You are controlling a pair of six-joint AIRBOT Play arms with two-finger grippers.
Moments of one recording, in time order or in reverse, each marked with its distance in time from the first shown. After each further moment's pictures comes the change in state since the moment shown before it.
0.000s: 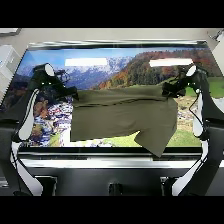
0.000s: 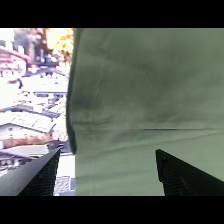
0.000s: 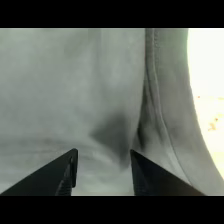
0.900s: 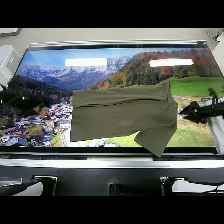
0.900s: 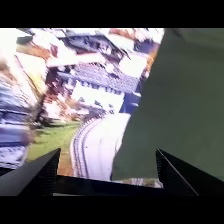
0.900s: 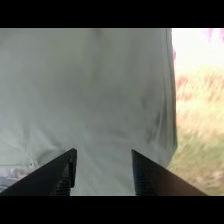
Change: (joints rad) left arm 0.246 0.745 -0.750 -0.053 0.128 0.025; right arm -0.418 0.500 -0.747 0.376 0.109 -0.303
